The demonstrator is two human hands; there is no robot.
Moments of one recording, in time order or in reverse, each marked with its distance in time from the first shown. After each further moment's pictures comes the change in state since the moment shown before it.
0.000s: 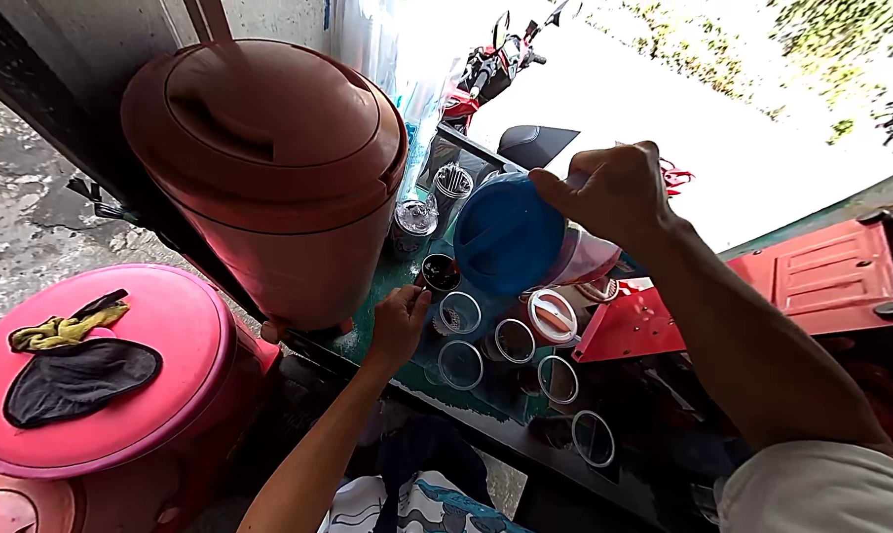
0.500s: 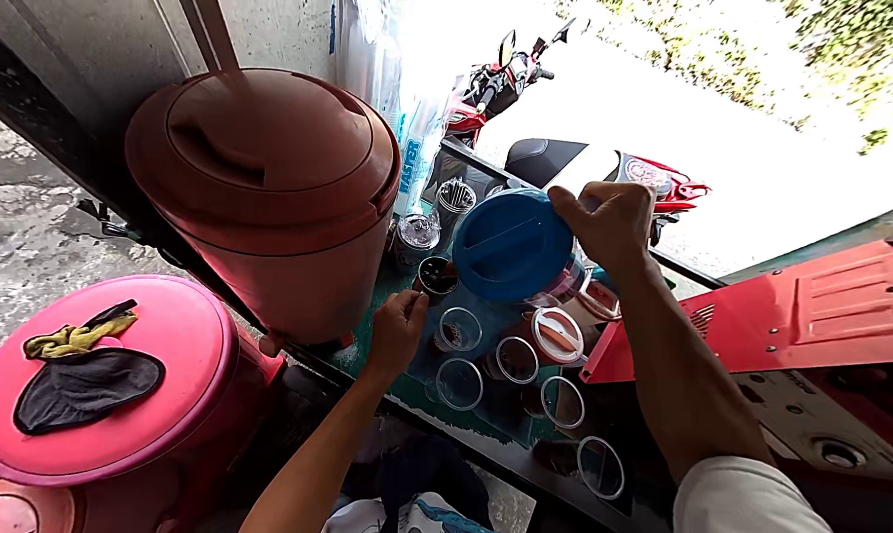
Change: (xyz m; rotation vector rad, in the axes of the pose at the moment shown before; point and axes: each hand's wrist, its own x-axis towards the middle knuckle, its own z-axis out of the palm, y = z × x) left_hand 0.017 0.003 0.006 0.001 0.072 0.009; right_hand -0.014 0.035 0.034 0.161 0.148 0.242
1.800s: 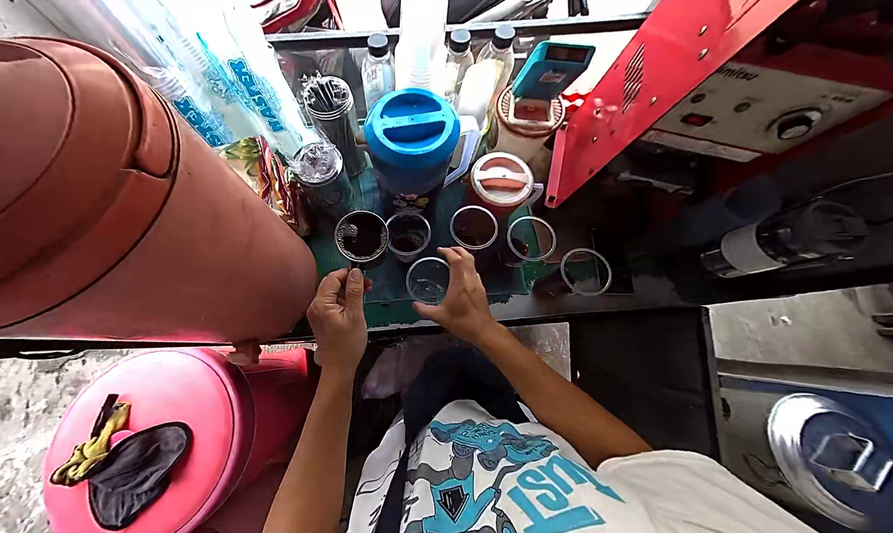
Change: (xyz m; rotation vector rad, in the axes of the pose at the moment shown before) left_hand -0.061 -0.002 -0.027 -0.028 -0.154 0.155; right_hand -0.309 -0.069 0.145 0.262 -0.048 0.538
